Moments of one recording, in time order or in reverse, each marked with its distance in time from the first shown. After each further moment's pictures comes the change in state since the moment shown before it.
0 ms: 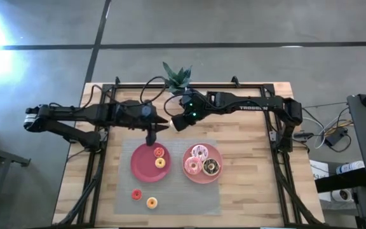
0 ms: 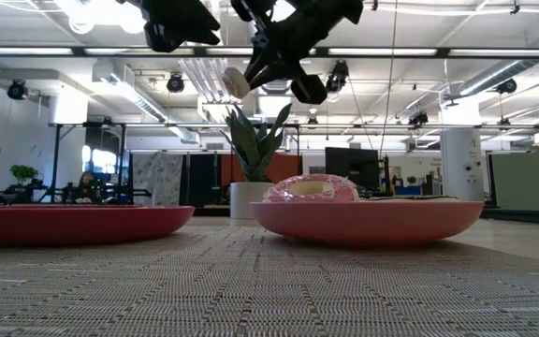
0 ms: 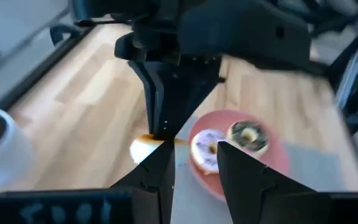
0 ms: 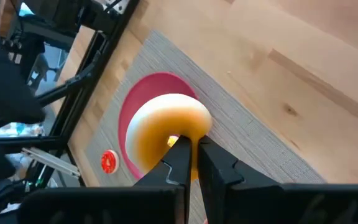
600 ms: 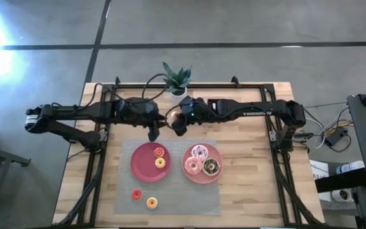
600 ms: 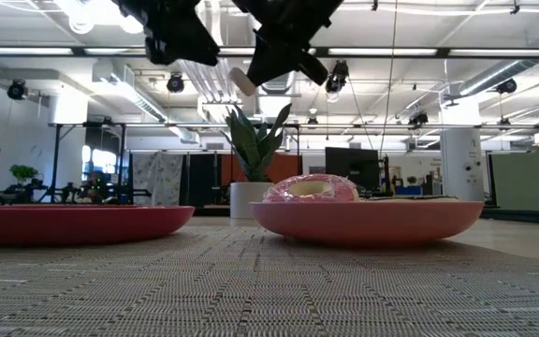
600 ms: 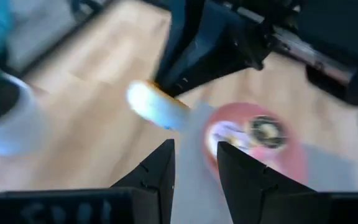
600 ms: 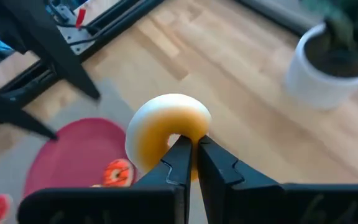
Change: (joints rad) left arm 0.072 0.028 -0.001 -0.036 0.019 -0.081; right arm 0.105 -0.026 0.006 0.006 0.482 -0.309
